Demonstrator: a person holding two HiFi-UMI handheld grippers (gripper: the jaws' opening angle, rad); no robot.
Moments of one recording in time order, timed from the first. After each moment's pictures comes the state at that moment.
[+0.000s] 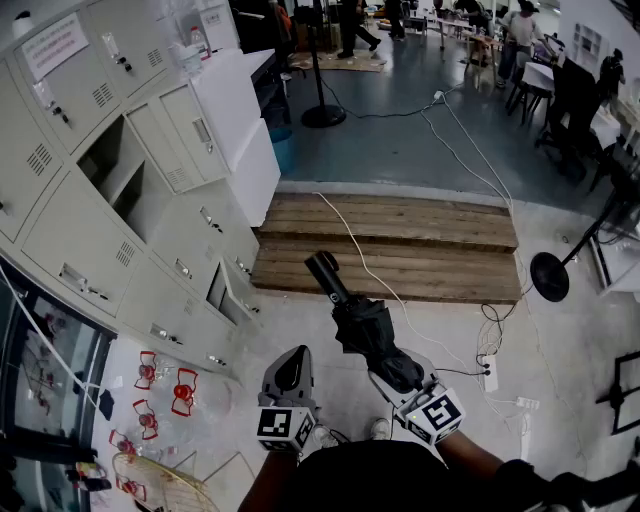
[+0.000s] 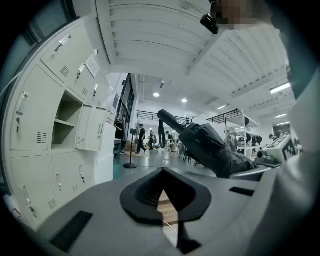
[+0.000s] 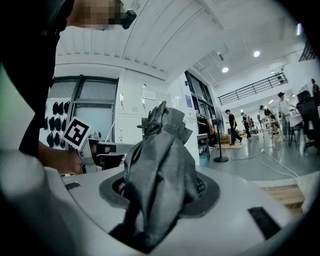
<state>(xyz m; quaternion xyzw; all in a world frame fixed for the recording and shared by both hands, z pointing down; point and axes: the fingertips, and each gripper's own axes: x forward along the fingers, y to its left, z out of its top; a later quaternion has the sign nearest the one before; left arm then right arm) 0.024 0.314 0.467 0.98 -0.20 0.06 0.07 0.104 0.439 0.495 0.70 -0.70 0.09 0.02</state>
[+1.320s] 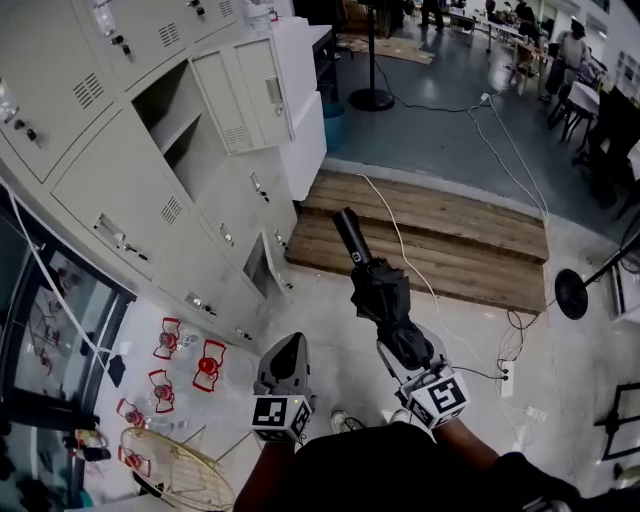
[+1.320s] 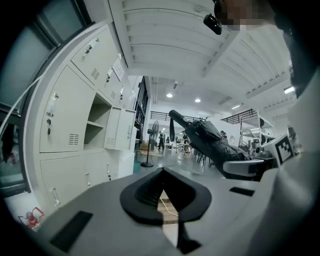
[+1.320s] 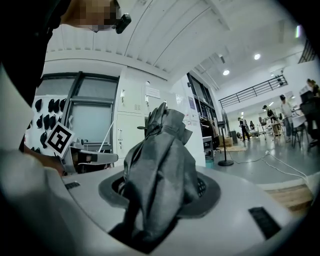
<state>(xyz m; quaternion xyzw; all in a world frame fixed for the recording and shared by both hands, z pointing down) -0.099 0.191 0.475 0.96 -0.27 0.05 0.08 0.033 0.301 0.479 0.71 -0.70 0.06 -0.01</state>
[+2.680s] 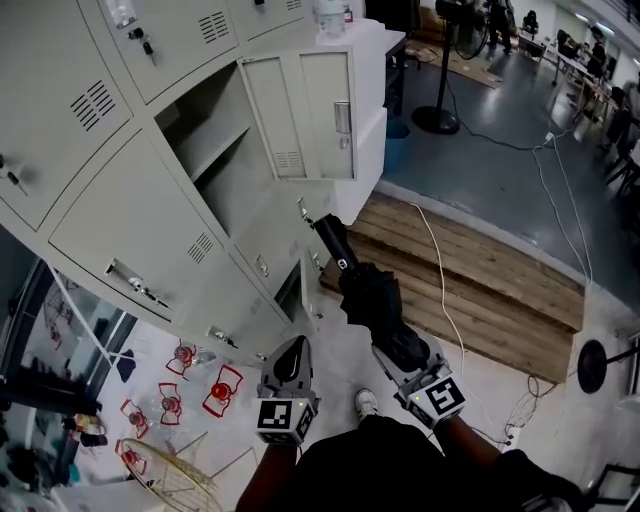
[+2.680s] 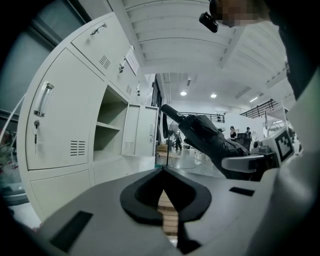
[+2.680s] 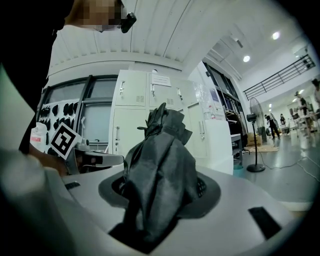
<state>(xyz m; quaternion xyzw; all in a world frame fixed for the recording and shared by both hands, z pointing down) -0.051 -0.010 0.478 0.93 -0.36 0.05 0.07 0.084 0.060 0.467 0.60 -0.80 0.04 -0.01</state>
